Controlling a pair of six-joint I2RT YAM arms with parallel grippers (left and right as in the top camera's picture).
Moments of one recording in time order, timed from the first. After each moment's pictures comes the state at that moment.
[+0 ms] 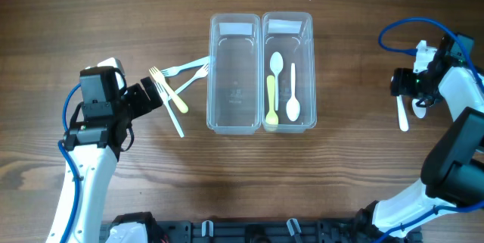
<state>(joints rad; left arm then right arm) 0.09 1.17 0.78 -0.51 0.03 -0.33 -0.43 1.85 1.19 -0.60 -0.06 -0.26</state>
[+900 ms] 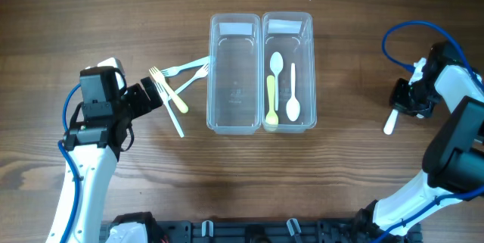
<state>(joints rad) 0.09 1.17 0.78 -0.51 0.03 -0.33 -0.43 1.93 1.19 -0.78 -0.02 0.05</state>
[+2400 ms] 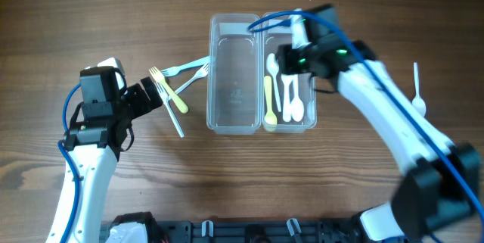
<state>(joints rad) 0.09 1.17 0.78 -0.51 0.03 -0.33 0.33 1.65 1.32 -0.62 -0.14 0.19</state>
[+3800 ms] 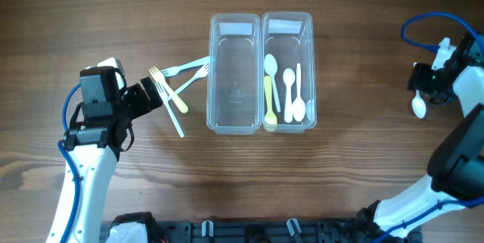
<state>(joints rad) 0.09 1.17 0.78 -0.51 0.03 -0.33 -0.52 1.90 1.25 -0.57 -0.04 -0.19</state>
